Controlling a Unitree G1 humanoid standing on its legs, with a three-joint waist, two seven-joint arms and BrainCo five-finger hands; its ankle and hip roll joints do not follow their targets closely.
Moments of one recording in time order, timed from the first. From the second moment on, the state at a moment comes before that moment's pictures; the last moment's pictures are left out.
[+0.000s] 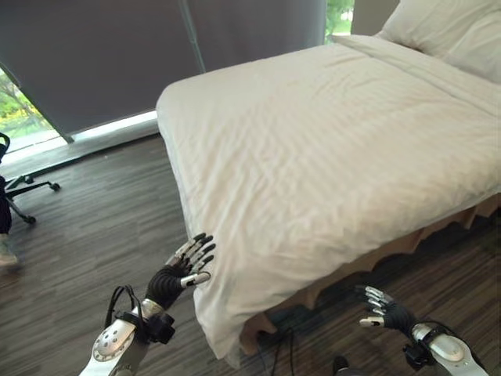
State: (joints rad) left arm 0.34 0.57 0.01 -0.04 -0.76 -0.11 -0.35; right arm 0.25 -0.59 0.25 0.29 0.25 -0.15 0.35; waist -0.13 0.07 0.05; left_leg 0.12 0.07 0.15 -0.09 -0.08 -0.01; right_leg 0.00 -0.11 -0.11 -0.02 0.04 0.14
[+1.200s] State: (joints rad) left arm 0.09 0.44 -0.07 0.45 -0.86 -0.16 -0.38; right arm 0.22 -0.59 0.33 0.29 0.26 -0.16 0.38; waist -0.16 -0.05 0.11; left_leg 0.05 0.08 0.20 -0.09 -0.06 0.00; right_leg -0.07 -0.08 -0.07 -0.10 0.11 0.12
